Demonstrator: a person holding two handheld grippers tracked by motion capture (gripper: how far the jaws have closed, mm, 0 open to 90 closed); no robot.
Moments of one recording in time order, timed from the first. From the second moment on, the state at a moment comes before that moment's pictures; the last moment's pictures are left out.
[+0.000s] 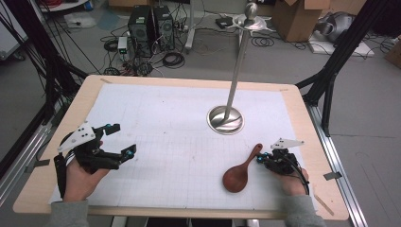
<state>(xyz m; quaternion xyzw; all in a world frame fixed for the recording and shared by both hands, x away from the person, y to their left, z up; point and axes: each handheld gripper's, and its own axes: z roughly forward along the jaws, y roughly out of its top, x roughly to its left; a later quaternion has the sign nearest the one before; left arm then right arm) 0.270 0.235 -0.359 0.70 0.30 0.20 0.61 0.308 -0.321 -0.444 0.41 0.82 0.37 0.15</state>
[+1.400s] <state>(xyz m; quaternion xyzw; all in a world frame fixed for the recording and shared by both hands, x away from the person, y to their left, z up) 0.244 0.267 -0.361 0.69 0.33 0.22 0.61 0.348 -0.218 -0.441 0.29 0.87 0.37 0.11</state>
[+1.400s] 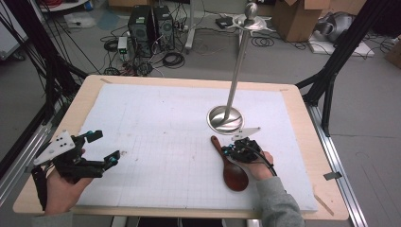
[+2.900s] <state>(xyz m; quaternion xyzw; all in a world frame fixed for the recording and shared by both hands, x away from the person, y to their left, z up) 0.252 0.263 -0.358 0.69 0.32 0.21 0.61 0.329 -0.174 -0.406 0.25 0.89 0.36 0.10</state>
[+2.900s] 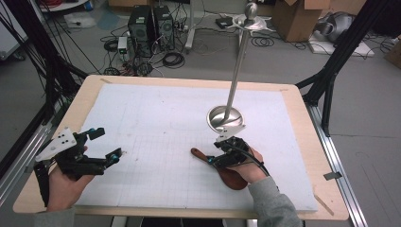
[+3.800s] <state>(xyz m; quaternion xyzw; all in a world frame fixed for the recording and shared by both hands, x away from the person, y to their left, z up) 0.262 0.253 -0.356 0.69 0.31 0.20 0.62 0.320 -0.171 -0.410 0.25 0.92 0.29 0.06</state>
